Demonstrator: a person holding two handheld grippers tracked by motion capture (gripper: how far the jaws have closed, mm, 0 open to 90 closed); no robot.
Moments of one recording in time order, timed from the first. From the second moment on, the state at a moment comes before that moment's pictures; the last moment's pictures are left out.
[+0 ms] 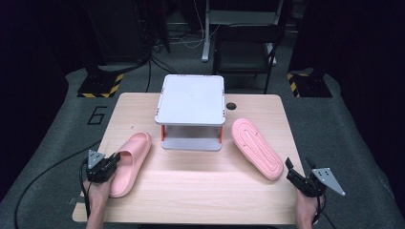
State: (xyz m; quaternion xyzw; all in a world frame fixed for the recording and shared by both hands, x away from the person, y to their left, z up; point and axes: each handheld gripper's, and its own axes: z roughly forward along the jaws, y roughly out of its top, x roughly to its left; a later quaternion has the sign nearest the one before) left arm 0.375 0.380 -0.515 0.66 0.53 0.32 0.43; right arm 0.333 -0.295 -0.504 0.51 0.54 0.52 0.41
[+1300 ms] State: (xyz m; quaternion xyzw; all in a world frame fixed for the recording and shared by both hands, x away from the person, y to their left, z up) left arm 0.454 0.204 -0.503 0.64 0.54 0.35 0.40; right arm 0.330 -0.298 -0.503 0.52 0.54 0.52 0.41
